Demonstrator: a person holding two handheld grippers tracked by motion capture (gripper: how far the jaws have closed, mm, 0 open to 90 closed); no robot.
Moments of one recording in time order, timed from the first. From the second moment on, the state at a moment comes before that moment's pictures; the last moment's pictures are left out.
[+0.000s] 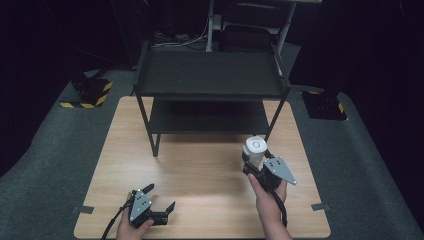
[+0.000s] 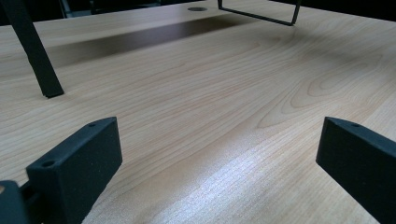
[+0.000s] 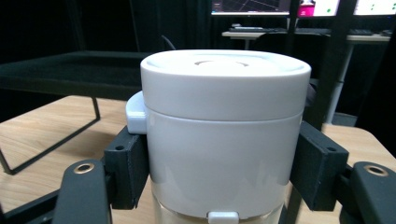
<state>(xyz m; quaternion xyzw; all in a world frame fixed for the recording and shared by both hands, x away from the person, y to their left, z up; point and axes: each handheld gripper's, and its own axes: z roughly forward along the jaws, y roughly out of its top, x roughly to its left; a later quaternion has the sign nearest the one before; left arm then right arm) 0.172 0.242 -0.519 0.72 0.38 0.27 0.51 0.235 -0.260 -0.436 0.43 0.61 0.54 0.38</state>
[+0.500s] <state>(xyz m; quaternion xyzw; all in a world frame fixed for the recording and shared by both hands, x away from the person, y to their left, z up) 0.172 0.243 -0.519 0.72 0.38 0.26 0.52 0.254 -0.231 -0.384 0.40 0.61 0.57 0.38</state>
